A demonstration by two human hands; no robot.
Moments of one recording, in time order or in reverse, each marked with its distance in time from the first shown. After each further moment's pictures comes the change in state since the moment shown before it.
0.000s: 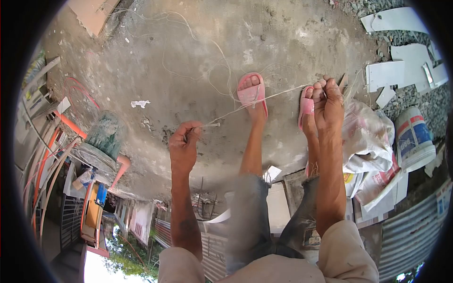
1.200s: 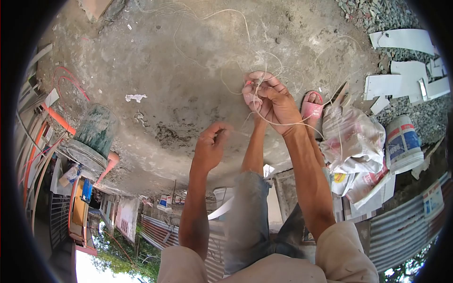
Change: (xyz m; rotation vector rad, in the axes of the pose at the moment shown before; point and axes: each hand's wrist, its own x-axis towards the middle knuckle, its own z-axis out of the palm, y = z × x) left_hand 0.011 -0.010 0.010 0.056 -0.256 -0.123; right_hand -0.046 0.097 0.100 -0.044 -0.578 0.551
